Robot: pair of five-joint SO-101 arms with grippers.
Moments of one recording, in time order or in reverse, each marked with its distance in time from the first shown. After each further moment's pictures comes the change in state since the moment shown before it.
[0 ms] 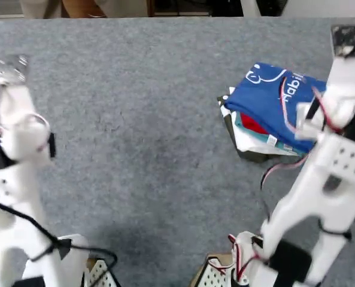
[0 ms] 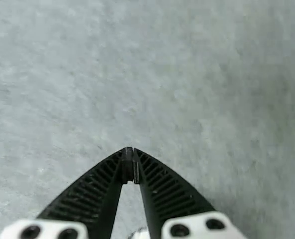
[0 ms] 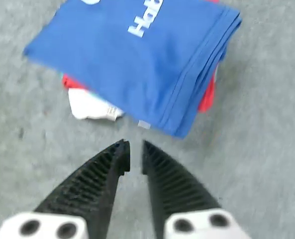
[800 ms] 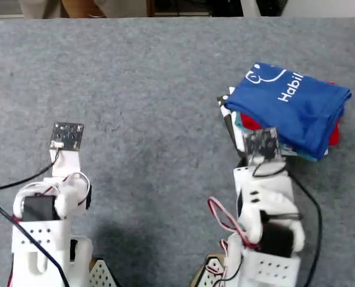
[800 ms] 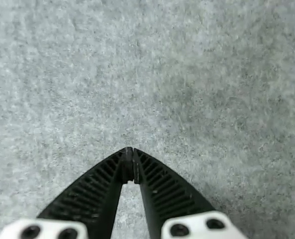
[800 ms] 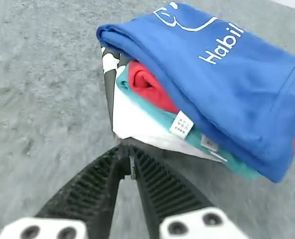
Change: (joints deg) left arm 7.1 -32.4 54.5 -22.9 0.0; right arm -14.9 -73.9 89.1 -41.1 3.0
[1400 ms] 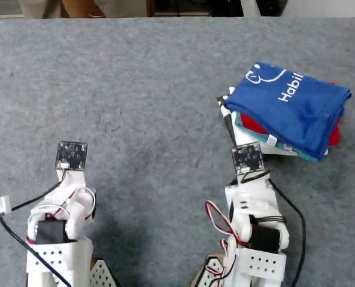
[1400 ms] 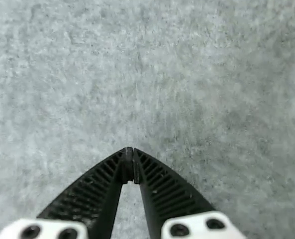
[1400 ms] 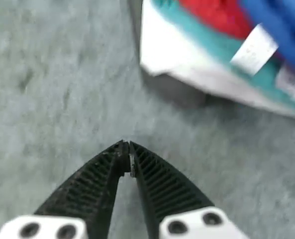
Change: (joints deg) left arm 0.0 -21.2 23.6 -10.2 0.0; right arm -0.1 -6.2 15.4 6.3 0.1
